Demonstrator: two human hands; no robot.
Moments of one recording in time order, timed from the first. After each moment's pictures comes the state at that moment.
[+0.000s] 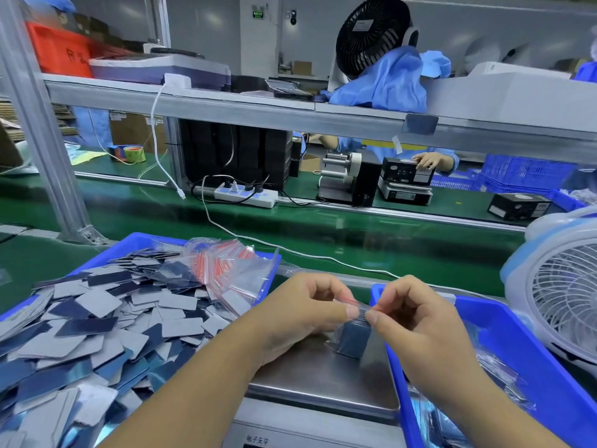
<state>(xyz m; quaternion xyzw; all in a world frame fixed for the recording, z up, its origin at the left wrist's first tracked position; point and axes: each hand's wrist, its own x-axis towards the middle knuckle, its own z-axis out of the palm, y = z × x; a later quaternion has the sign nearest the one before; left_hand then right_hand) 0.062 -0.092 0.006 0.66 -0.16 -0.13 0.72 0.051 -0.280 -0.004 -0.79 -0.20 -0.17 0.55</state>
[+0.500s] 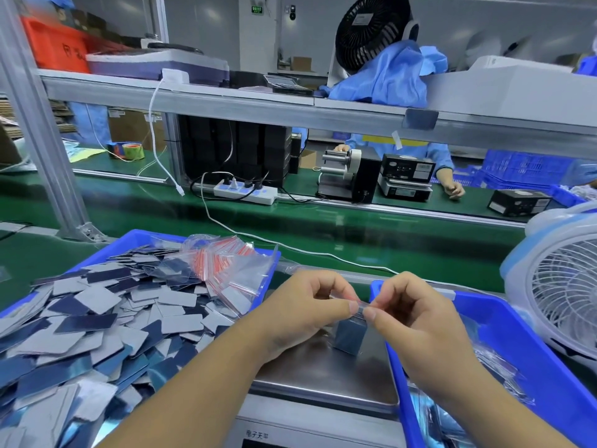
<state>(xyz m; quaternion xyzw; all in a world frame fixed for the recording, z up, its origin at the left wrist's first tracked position) 0.063 -0.096 0.001 0.72 -0.18 -0.07 0.67 0.051 -0.279 -0.003 -0.78 -0.21 -0.15 0.58</state>
